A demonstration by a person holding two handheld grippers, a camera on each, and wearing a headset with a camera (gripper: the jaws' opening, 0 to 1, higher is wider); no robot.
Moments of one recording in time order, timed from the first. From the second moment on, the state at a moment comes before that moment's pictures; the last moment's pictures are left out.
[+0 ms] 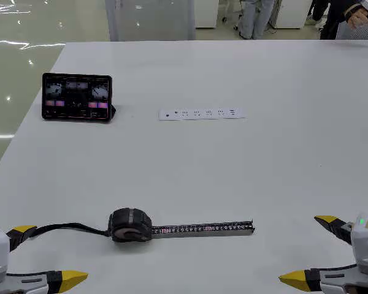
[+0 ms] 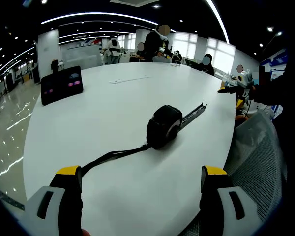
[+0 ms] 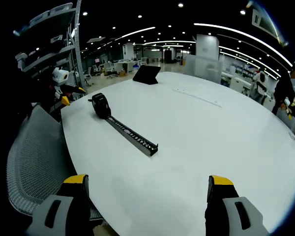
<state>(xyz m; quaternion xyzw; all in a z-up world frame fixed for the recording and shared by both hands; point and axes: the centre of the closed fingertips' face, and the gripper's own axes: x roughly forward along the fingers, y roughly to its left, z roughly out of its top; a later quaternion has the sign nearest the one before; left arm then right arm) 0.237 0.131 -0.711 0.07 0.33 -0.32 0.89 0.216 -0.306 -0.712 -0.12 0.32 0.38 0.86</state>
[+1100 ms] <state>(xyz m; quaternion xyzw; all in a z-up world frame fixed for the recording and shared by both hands) 0.224 0.125 -0.710 0.09 0.31 -0.33 0.89 0.202 -0.320 -0.719 -0.13 0.33 0.37 0.86</state>
